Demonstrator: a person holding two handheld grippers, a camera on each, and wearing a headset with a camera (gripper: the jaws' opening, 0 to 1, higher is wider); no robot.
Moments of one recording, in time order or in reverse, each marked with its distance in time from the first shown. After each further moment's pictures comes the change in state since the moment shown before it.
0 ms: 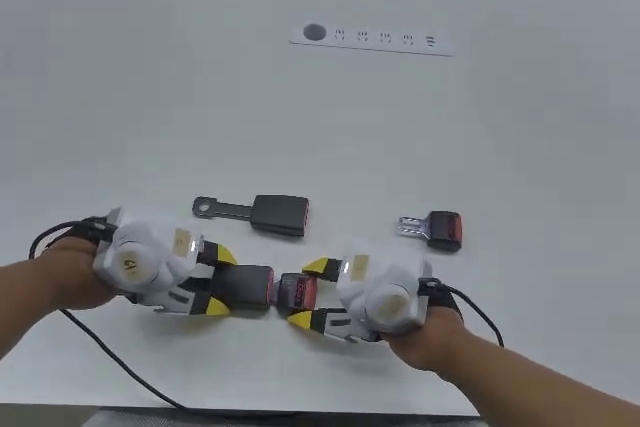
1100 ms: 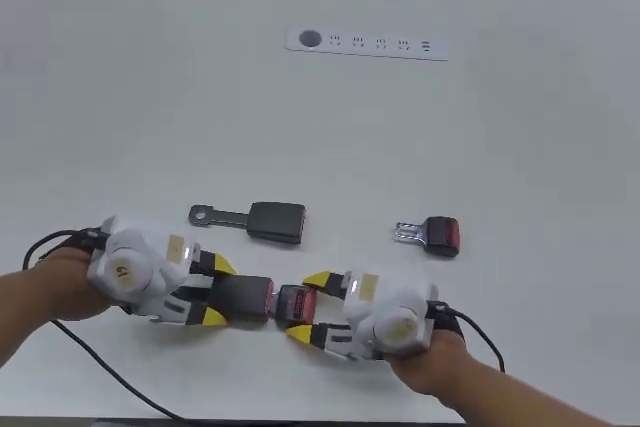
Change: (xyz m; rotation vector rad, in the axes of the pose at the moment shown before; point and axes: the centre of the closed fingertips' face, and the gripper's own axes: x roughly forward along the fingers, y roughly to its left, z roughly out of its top) left arm -0.001 -0.002 0.004 -0.034 -0.016 -0.022; right arm -0.002 0.005 -0.001 -0.020 -0.052 -0.049
